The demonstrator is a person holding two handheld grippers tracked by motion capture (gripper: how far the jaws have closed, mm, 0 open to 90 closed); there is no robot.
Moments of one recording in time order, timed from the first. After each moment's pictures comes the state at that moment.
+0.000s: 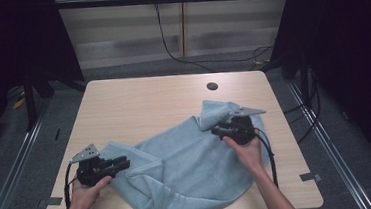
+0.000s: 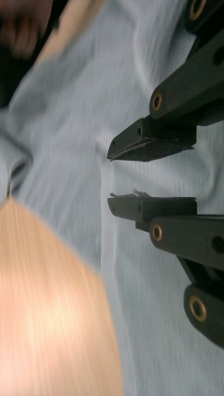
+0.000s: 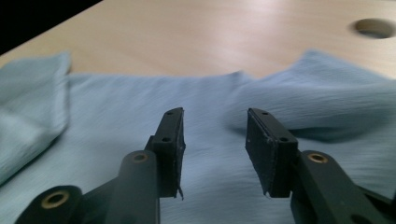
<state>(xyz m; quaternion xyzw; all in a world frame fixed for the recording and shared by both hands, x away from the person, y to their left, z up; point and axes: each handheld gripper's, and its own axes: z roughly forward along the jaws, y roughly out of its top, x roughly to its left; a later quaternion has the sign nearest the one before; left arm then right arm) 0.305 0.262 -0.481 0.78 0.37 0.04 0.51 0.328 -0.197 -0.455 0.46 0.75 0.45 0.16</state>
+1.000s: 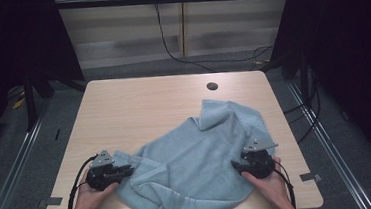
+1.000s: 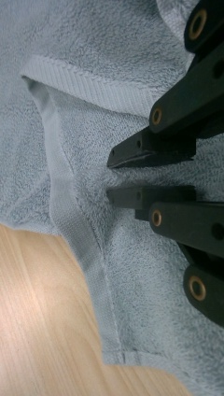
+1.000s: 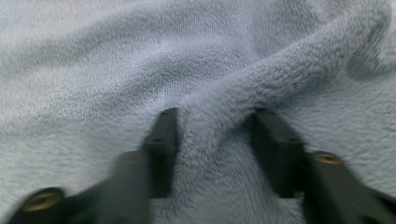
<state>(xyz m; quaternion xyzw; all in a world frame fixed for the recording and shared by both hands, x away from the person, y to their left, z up) 0.296 0.242 -0.504 0.84 0.32 0.07 0.42 0.254 -0.238 -0.500 0.48 0.79 0.33 0.18</state>
